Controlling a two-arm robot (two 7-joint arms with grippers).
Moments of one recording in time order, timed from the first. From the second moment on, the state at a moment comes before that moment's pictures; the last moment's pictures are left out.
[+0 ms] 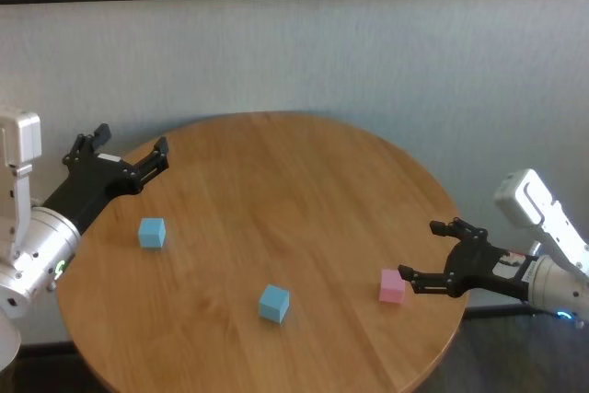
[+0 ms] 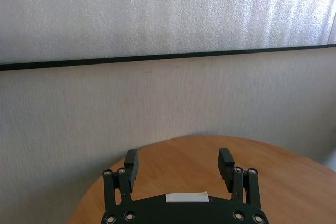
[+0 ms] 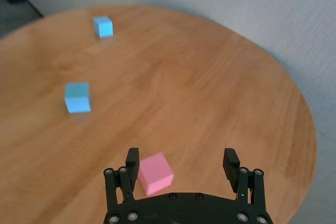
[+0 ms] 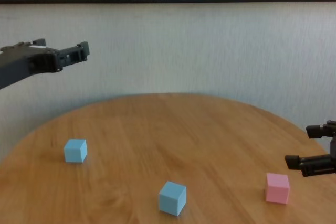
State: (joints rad) left arm -0.23 0.42 0.28 -1.47 -0.48 -0.07 -0.18; right arm 0.33 0.68 -0.50 -1.37 0.37 0.08 0.55
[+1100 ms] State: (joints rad) left arm -0.23 0.42 0.28 -1.47 -0.48 -0.07 -0.18; right arm 0.46 0.61 -0.57 -1.19 0.30 0.08 0.74
